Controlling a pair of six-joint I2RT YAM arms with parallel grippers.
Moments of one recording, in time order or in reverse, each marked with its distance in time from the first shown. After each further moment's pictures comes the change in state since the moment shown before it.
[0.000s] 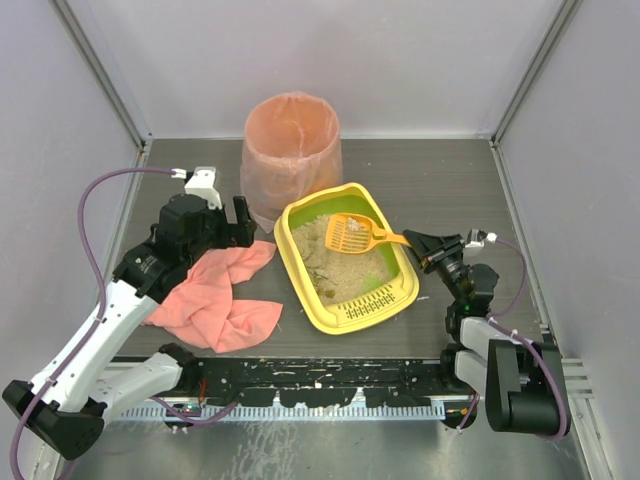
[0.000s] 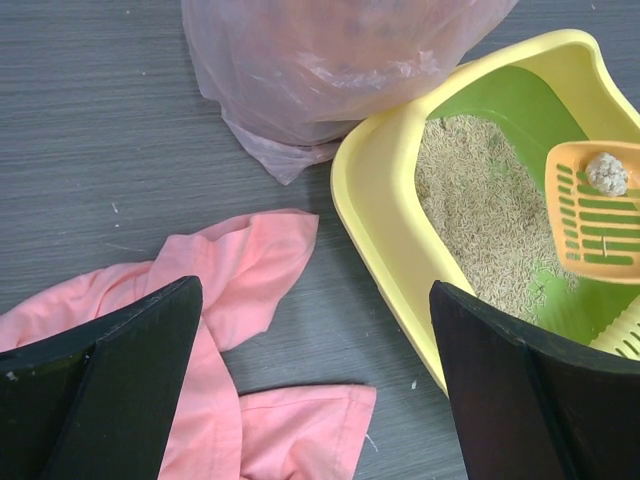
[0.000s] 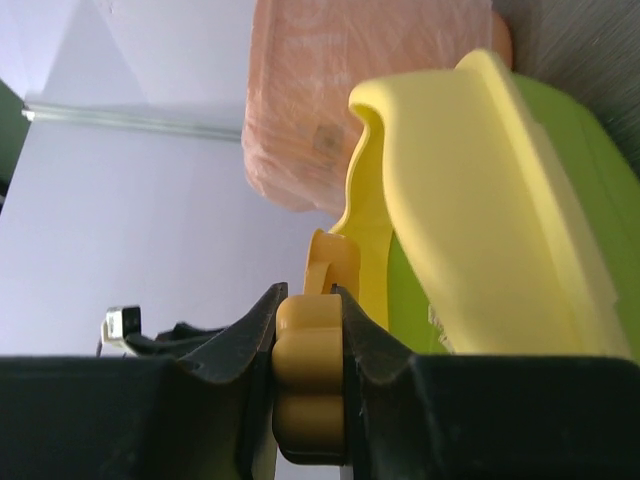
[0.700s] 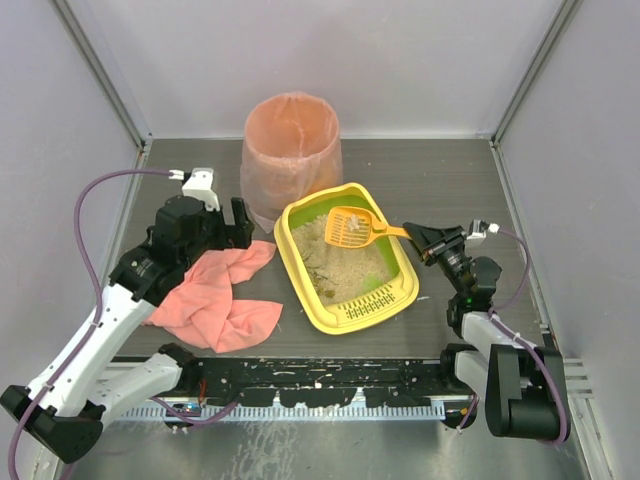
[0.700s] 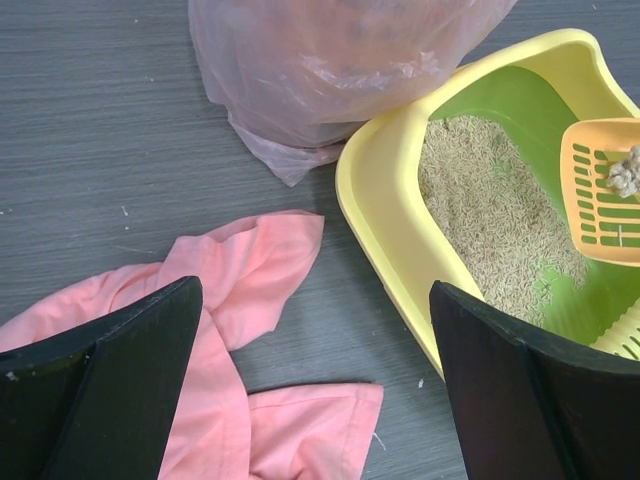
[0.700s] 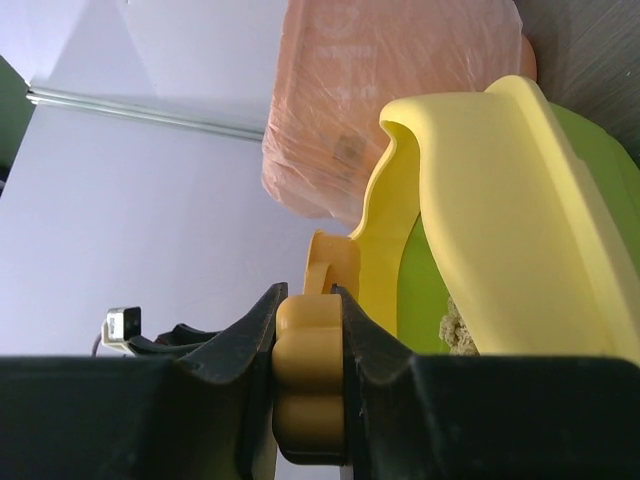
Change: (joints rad) left arm 0.000 -0.020 0.000 -0.006 -0.007 0.019; right arm 0.011 -0.040 0.058 -0.061 -0.009 -0.042
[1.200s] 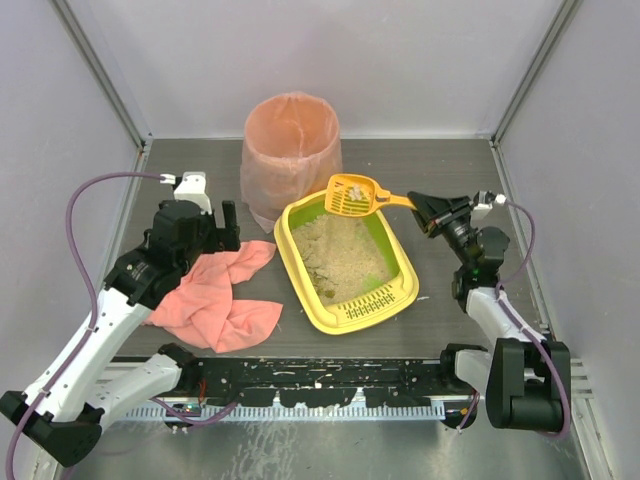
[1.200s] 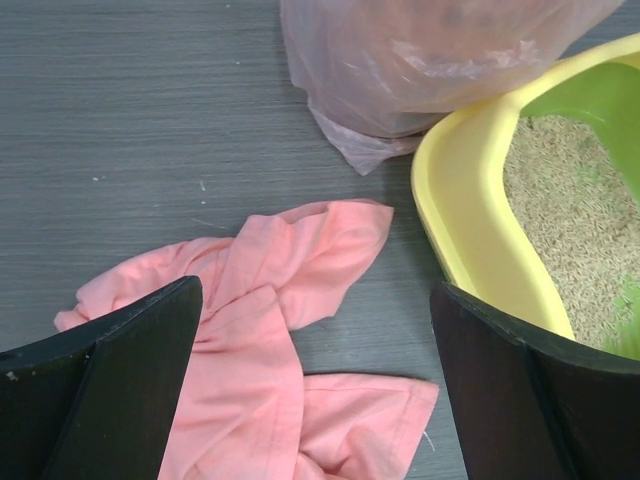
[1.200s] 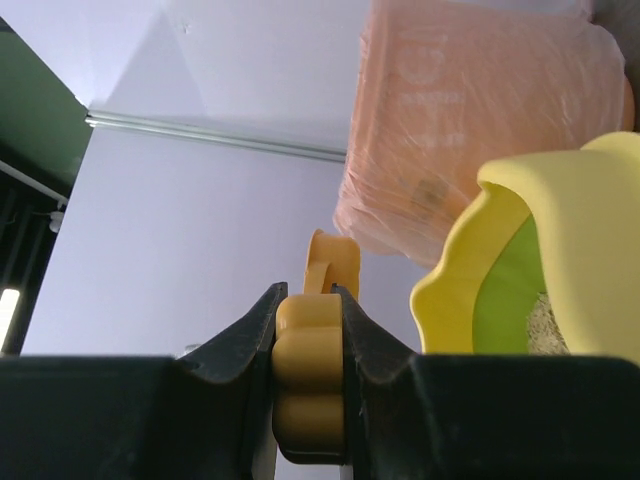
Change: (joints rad) left arm 0.000 -0.029 0.006 -0.088 -0.128 0.025; right arm 0.001 0.057 0.220 -0.111 -0.009 0.100
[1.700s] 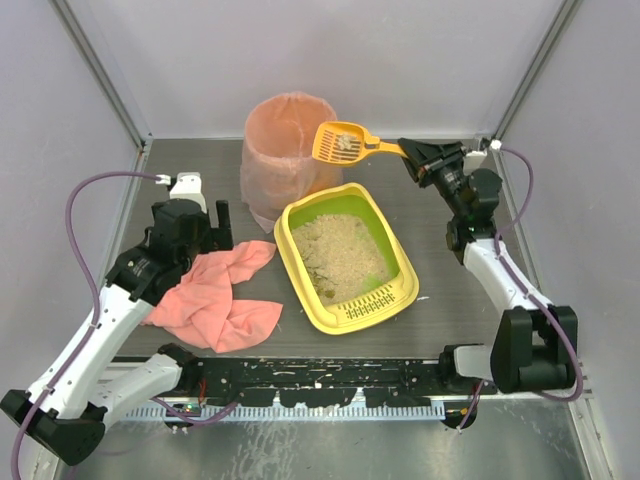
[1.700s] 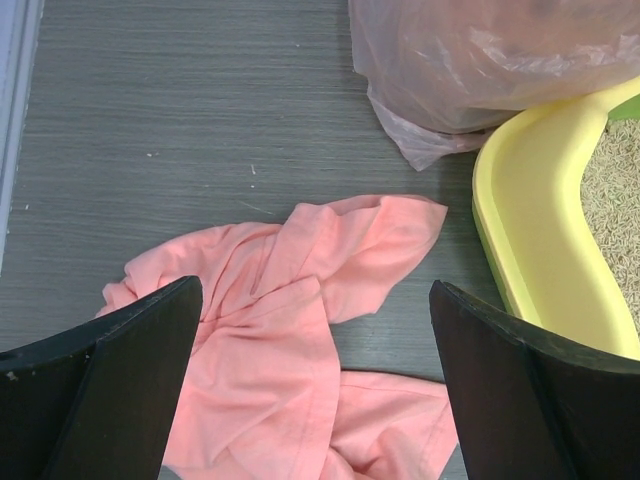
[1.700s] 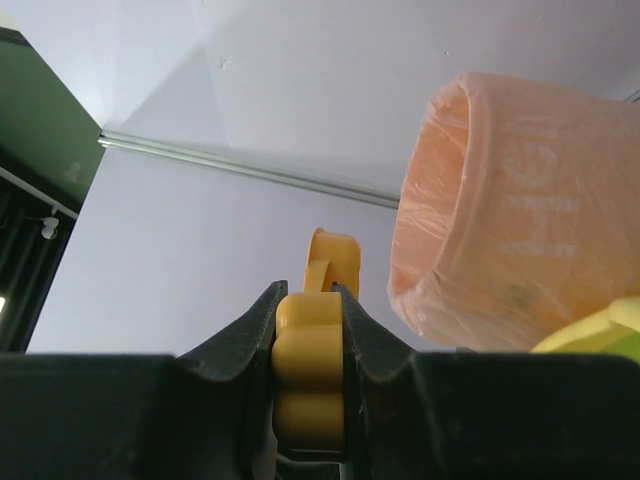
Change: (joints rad) left arm 0.032 0.016 0.000 -0.046 -0.095 -0.001; right arm 0.119 0.158 0.455 -0.270 0.141 -0.069
